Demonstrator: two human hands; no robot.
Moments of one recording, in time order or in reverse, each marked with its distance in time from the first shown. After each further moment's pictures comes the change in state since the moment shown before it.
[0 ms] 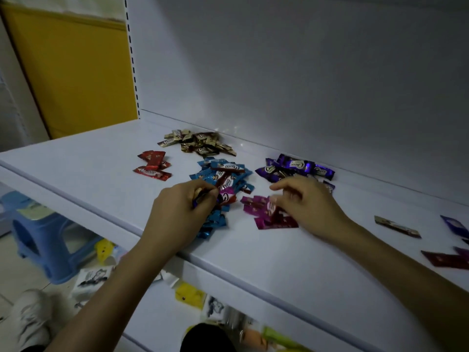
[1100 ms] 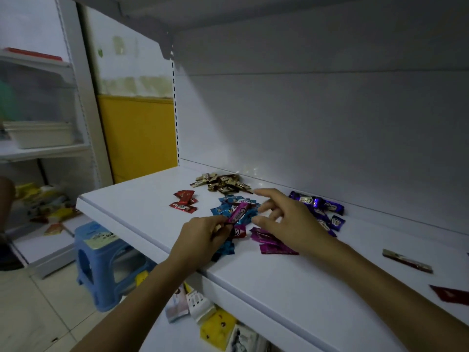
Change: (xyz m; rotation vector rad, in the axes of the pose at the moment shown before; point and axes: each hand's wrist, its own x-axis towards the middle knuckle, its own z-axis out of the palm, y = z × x) left_hand -0.007 0.006 0.001 0.256 -0.053 0.137; right_hand 0.004 -0.037 -0.006 0.243 -0.066 -0.210
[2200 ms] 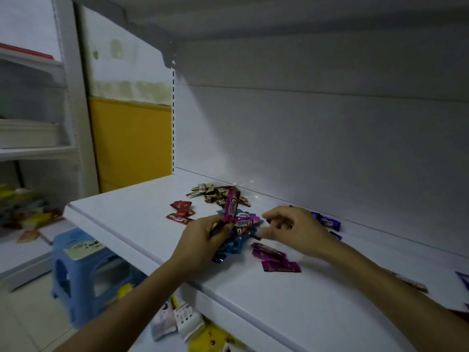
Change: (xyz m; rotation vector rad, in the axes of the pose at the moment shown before) left_hand 0.016 -0.006 -0.009 -0.397 0.046 -0.052; right_hand 0.015 -0.003 -0.018 -0.082 -0.084 0.146
